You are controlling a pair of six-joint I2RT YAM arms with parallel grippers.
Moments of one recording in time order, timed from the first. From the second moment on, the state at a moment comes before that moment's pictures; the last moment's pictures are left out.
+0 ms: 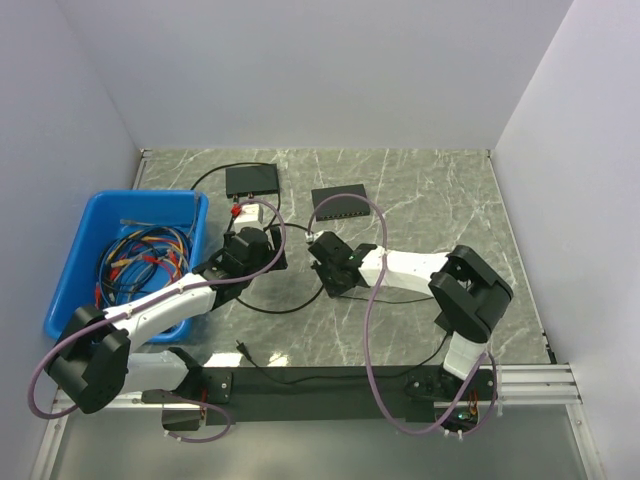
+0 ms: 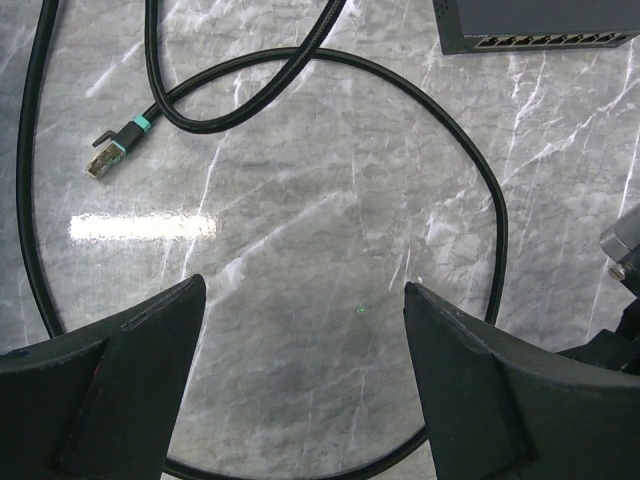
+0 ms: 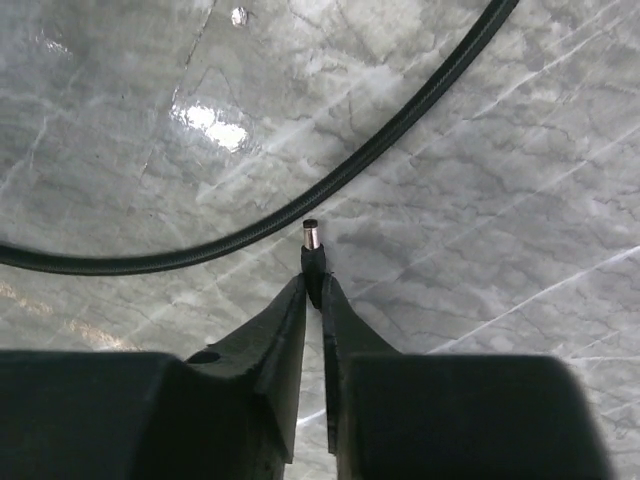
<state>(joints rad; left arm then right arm) -0.66 1.23 0.66 -0.05 -0.39 -0.57 0.87 1.75 1.02 -0.39 0.12 0.31</state>
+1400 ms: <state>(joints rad) -0.81 1.89 1.11 0.19 -0.04 -0.76 0.39 1.56 1.29 -0.48 0.17 0.41</state>
